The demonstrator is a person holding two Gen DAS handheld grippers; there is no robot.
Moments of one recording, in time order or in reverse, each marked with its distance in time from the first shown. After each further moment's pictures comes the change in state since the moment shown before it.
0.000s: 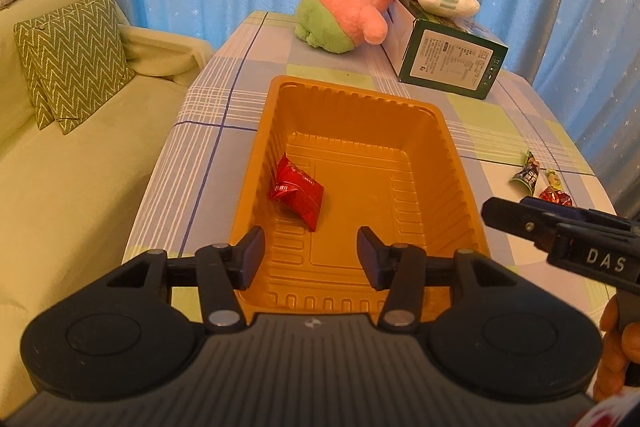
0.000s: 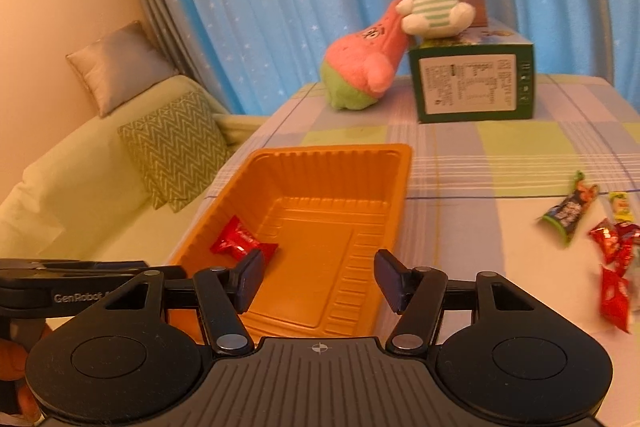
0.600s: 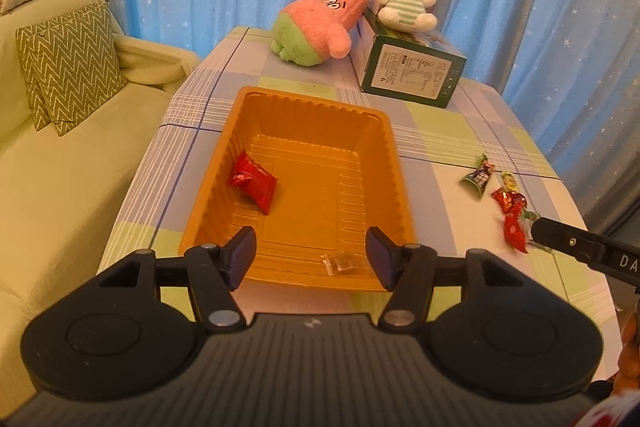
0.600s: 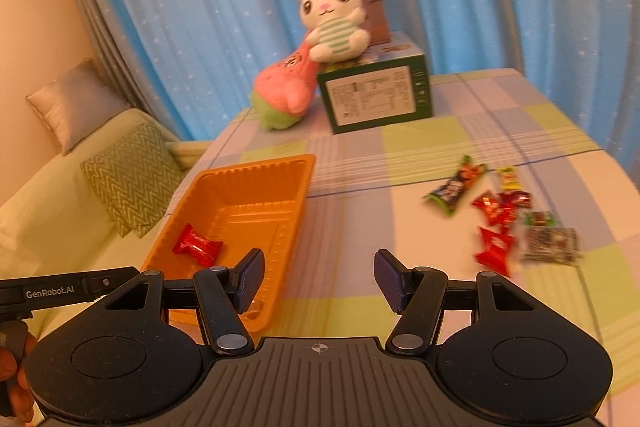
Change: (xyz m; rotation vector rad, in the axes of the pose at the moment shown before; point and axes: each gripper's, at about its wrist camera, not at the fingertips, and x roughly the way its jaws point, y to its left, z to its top) left arm -0.063 -0.045 -0.020 -0.008 -0.041 -0.034; right arm -0.117 -0.030 -0.013 0.113 -0.046 -0.143
